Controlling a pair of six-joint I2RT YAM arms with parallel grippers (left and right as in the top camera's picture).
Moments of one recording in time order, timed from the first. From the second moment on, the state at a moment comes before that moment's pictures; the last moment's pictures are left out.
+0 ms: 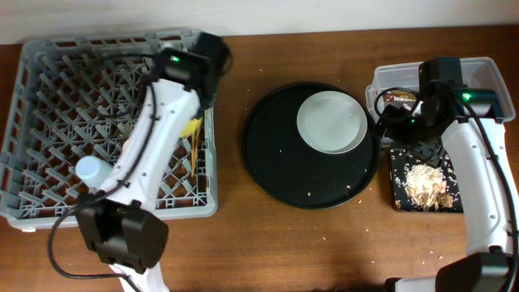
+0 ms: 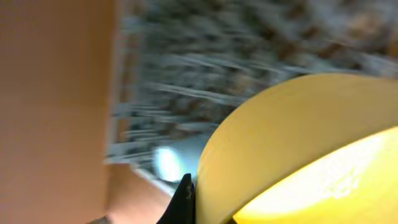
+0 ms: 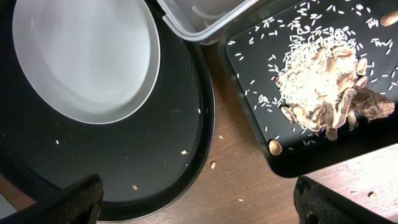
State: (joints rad) left arm -0.33 1.95 1.98 -1.50 -0.86 -0.38; right arm -0.09 1.56 1.47 -1.26 -0.03 0.48
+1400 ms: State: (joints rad) left arm -0.02 2.25 1.98 -1.46 -1.22 -0.50; right arm -0.09 1.56 1.47 -1.26 -0.03 0.49
